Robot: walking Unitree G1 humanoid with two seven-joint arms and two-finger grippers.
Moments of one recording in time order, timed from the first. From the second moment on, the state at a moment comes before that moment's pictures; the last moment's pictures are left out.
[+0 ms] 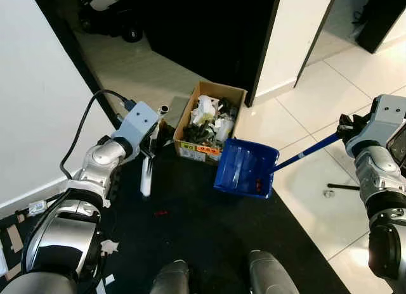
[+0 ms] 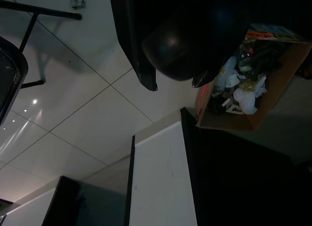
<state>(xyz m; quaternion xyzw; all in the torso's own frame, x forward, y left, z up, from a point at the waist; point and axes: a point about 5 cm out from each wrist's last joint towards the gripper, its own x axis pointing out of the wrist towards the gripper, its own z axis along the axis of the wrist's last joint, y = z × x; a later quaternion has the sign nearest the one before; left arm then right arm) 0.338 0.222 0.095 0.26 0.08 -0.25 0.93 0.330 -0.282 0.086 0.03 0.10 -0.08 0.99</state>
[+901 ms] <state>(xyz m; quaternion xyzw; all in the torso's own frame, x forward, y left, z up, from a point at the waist) 0.359 0.273 0.176 0.27 -0.02 -0.10 0.96 0.339 -0.256 0.092 0.02 0.14 0.10 0.98</state>
